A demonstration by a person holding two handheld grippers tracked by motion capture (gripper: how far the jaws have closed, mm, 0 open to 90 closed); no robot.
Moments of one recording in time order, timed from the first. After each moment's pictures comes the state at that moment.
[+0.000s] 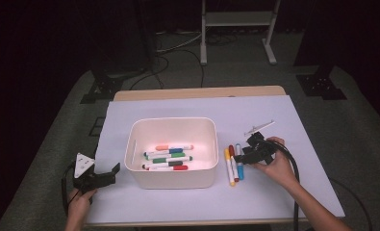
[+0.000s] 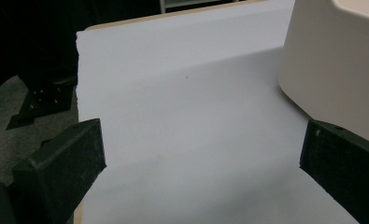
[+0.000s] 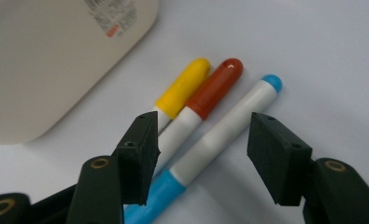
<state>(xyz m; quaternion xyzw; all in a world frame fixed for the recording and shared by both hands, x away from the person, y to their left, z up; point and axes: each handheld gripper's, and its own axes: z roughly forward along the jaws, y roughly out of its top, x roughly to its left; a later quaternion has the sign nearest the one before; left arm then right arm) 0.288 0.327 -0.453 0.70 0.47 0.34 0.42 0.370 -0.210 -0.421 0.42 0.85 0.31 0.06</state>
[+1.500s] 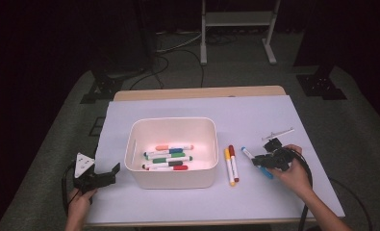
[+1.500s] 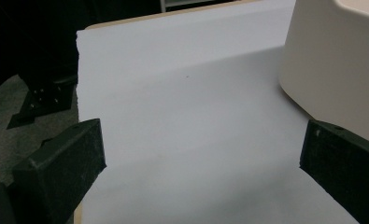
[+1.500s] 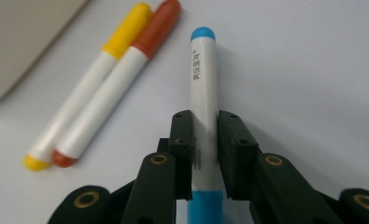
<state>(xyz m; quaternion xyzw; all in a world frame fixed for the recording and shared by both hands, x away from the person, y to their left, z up) 0.288 0.327 -0.453 0.70 0.47 0.34 0.42 0.348 -0.254 -0.428 0.47 0.83 0.30 0.06</state>
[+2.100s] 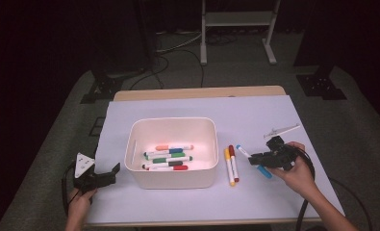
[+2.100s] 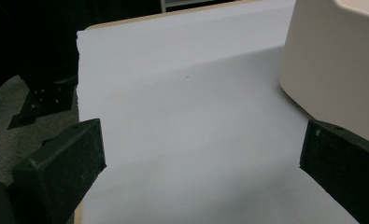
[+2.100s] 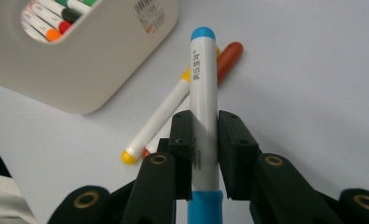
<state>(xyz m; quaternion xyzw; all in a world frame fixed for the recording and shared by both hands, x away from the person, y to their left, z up) 0.288 0.326 -0.453 0.70 0.47 0.34 0.42 0.330 -0.246 -0.386 0.43 0.83 0.35 0.03</state>
